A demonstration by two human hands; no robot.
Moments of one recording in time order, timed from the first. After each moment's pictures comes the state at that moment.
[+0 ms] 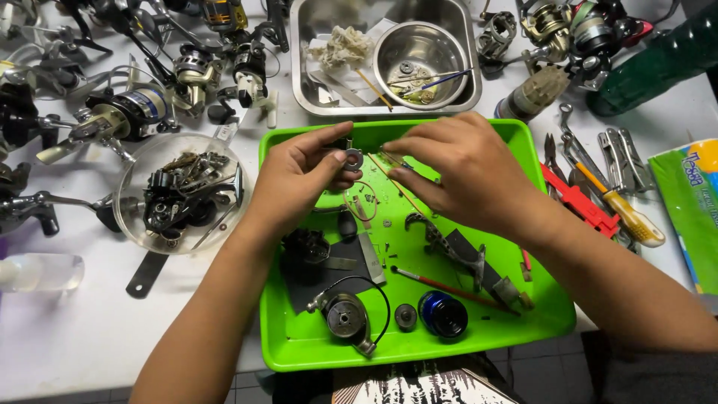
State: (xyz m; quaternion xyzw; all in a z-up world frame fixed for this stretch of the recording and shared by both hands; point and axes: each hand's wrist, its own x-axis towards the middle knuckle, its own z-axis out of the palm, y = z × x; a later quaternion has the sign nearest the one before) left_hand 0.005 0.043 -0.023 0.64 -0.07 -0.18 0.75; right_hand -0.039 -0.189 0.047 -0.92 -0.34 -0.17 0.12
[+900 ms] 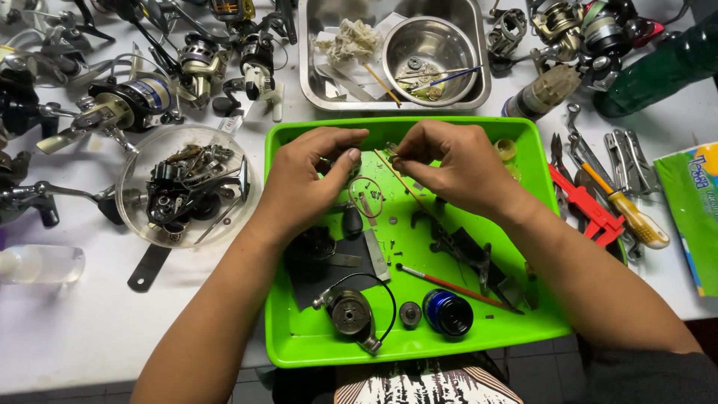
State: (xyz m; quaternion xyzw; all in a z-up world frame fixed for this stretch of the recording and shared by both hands) left_hand 0.004 0.049 -0.022 0.76 -0.27 0.07 0.58; right_hand -0.022 -0.185 0.011 -0.86 -0.20 -0.03 0.47
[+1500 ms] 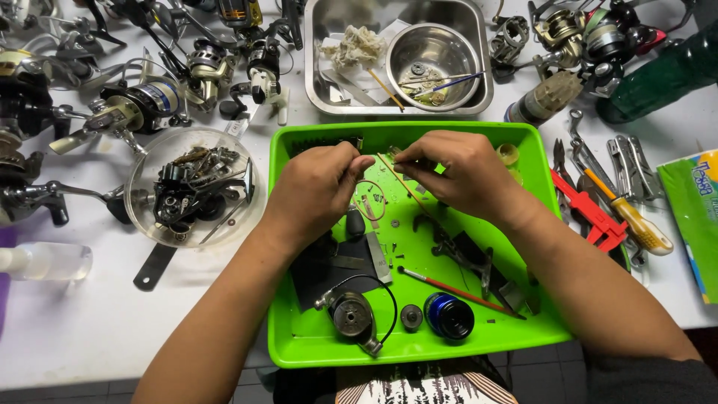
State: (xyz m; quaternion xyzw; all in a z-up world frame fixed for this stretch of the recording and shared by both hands) left_hand -0.002 0.047 -0.033 0.83 -0.35 0.19 0.40; right_hand -0.021 -0.187 0.009 -0.87 -0.32 -0.15 0.34
